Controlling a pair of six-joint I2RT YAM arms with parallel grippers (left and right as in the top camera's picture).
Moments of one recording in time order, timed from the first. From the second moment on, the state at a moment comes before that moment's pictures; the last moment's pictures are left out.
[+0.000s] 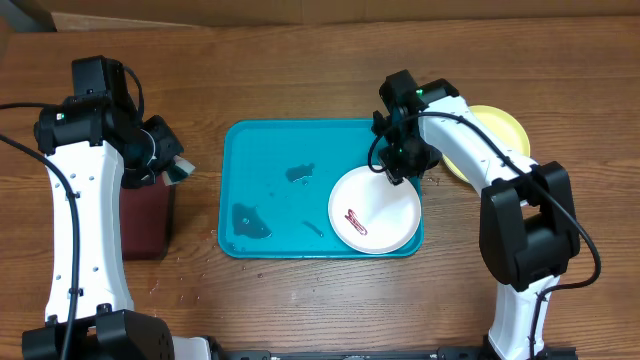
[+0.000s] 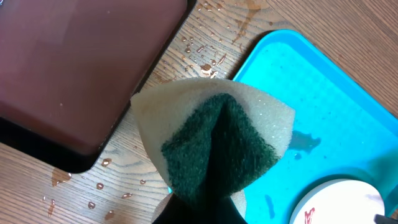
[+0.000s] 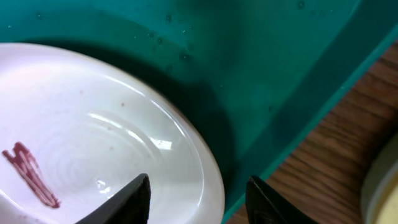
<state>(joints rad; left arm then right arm) 0.20 1.58 1.57 -1.28 0.07 -0.43 0.37 2.09 1.61 -1.13 -0.04 -0.12</state>
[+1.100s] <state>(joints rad) 0.31 1.63 1.57 -1.20 -0.01 -0.46 0.42 2.09 1.46 -0.93 -0.34 0.23</state>
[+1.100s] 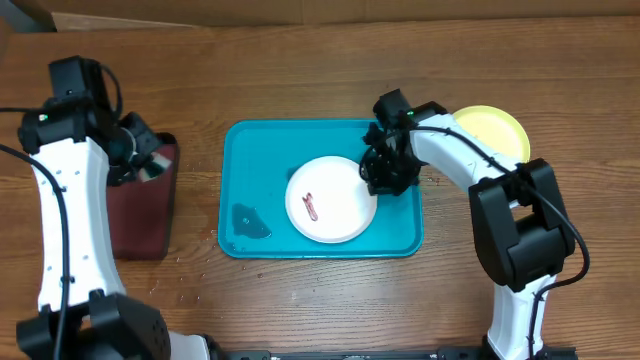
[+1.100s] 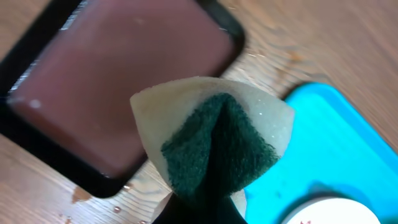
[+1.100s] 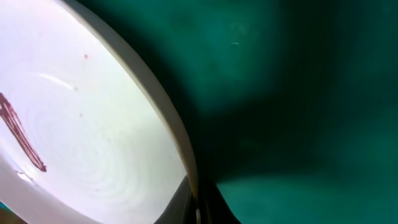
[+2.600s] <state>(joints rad) 0.61 2.18 1.63 -1.15 0.29 -0.33 0.63 2.09 1.46 -0.79 -0.37 0.41</state>
